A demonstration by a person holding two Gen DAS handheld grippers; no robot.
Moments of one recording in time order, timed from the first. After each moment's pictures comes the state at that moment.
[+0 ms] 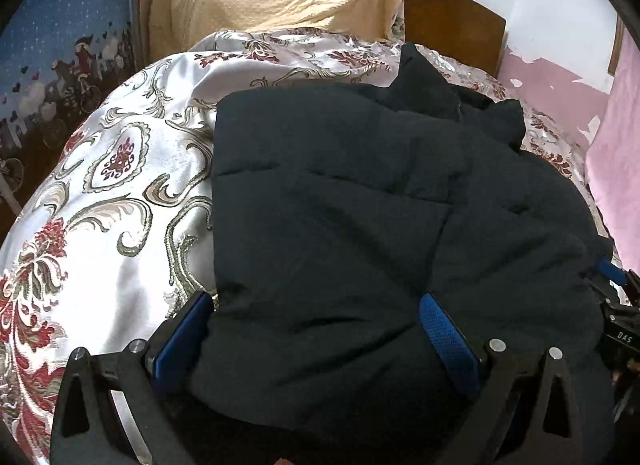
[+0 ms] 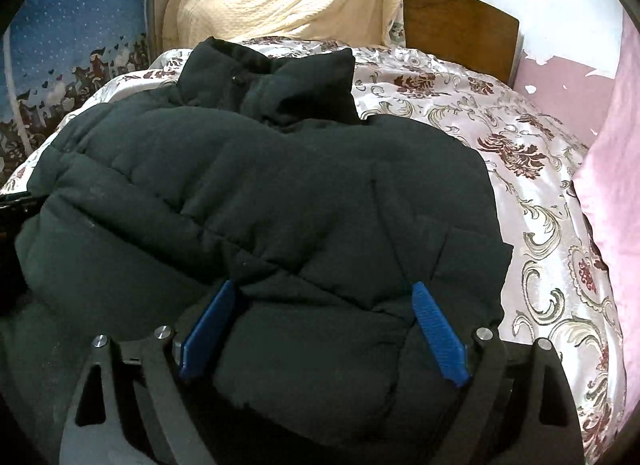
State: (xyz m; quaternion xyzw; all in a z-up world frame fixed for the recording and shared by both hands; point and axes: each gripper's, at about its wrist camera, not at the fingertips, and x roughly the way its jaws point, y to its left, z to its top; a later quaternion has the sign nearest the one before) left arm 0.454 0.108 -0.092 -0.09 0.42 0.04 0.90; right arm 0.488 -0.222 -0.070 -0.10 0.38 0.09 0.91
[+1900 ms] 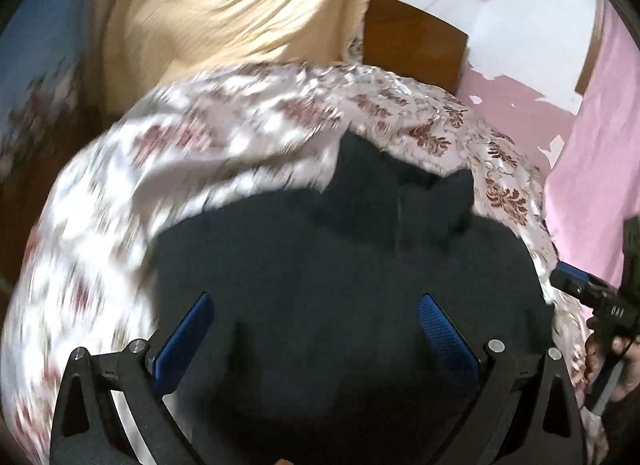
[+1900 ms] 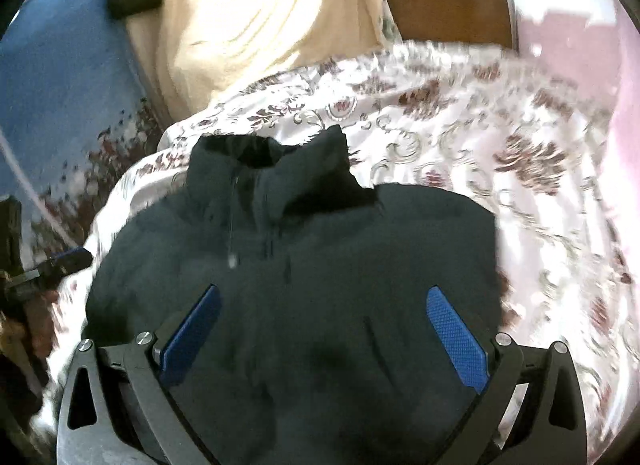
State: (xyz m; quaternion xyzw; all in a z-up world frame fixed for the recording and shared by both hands) left arm 0.545 0.091 -0.001 -0.09 0.40 -0.05 0.91; right arm 0.574 -0.236 0.009 0.06 0.42 0.13 0.90
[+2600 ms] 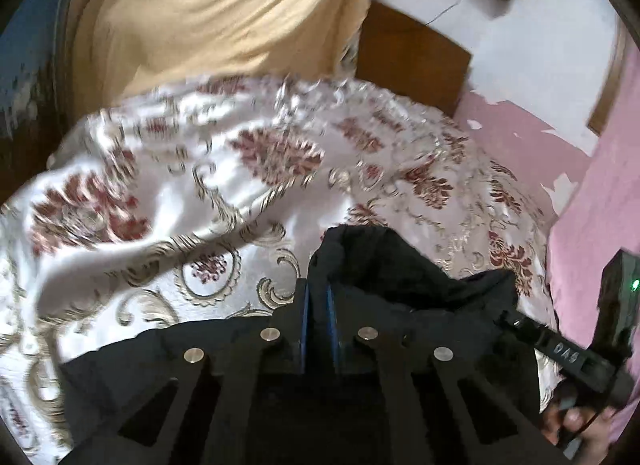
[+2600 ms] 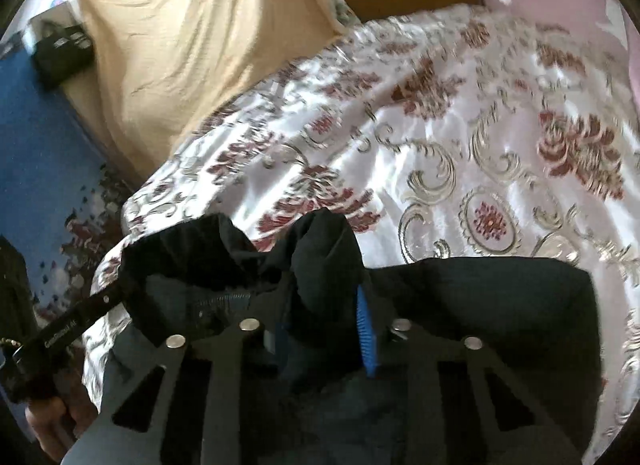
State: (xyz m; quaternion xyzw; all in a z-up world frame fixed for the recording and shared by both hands) left arm 0.658 0.066 0.005 -0.13 0.37 -0.07 0.92; right arm 0.688 -0.193 -0.017 0.16 0.40 0.09 0.90
